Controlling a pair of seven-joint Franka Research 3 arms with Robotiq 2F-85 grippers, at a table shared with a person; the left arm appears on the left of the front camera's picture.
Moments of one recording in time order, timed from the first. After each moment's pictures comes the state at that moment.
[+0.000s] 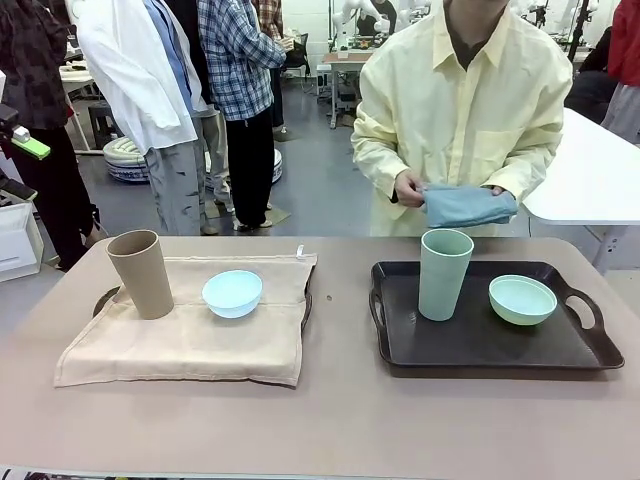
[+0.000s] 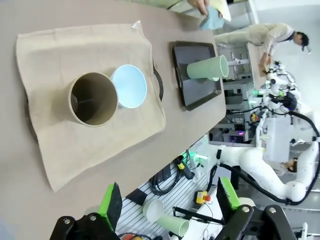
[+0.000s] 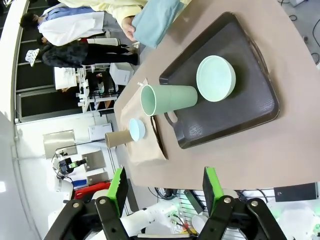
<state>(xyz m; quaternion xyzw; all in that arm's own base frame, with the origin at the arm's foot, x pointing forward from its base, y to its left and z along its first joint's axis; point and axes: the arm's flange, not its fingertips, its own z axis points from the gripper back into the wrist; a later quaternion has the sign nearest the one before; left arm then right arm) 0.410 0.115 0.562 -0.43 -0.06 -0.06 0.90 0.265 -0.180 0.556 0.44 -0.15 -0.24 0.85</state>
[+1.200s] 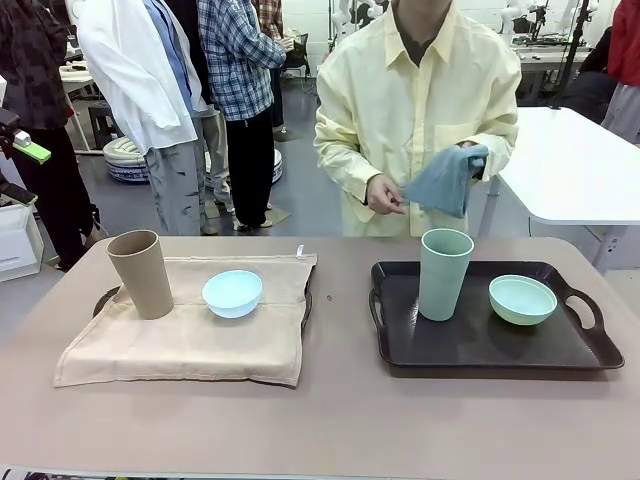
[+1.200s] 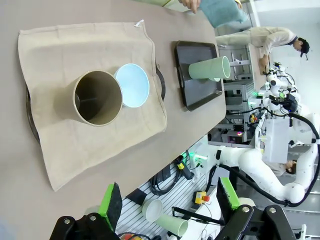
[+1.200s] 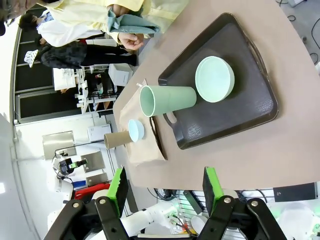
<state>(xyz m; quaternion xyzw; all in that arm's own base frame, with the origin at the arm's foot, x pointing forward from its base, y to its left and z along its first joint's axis) 0.413 0.118 0.556 -0.43 -0.06 -0.05 0.90 0.265 -0.180 0.556 0.44 -0.15 -0.24 0.85</state>
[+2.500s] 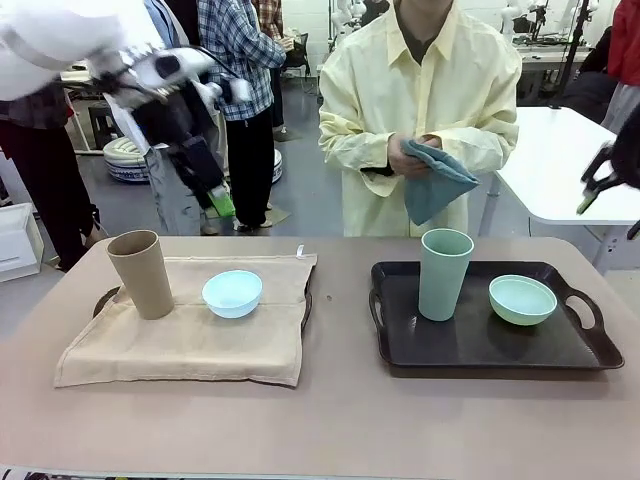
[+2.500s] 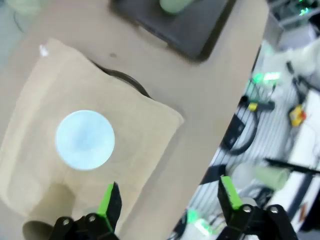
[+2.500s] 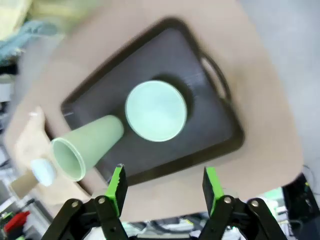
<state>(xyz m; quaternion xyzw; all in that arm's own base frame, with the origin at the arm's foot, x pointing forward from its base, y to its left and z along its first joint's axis) 0.438 -0.206 0.557 -0.19 -0.03 -0.46 0.87 0.443 -0.045 0.517 0.13 -0.03 -0.27 0.95</state>
